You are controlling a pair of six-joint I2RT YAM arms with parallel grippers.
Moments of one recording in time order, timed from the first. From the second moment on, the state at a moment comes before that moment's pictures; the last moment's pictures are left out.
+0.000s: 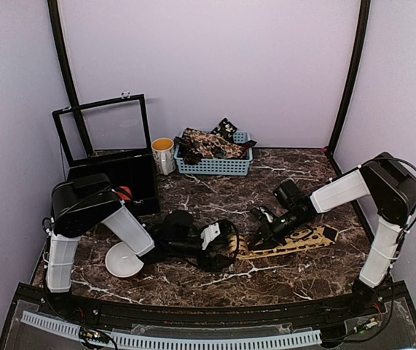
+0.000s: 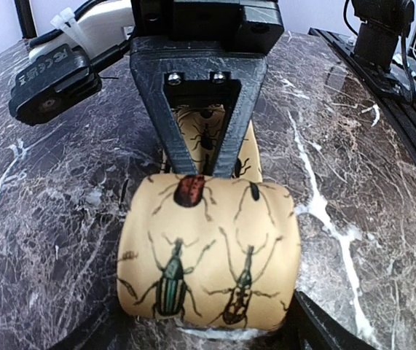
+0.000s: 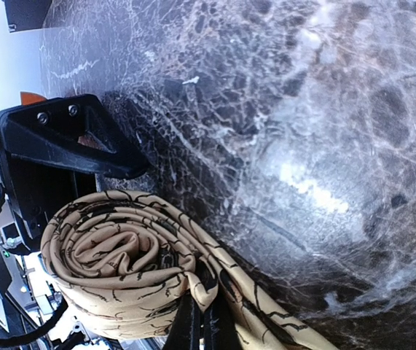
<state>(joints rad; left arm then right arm) -0.97 2.14 0.86 0.84 0.44 0.17 0.55 1.82 0.83 -0.23 -0.81 0.43</state>
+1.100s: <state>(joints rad) -1.00 2.11 0.91 0.69 0.37 0.22 0.65 1.71 0.91 -0.31 -0.81 0.59</state>
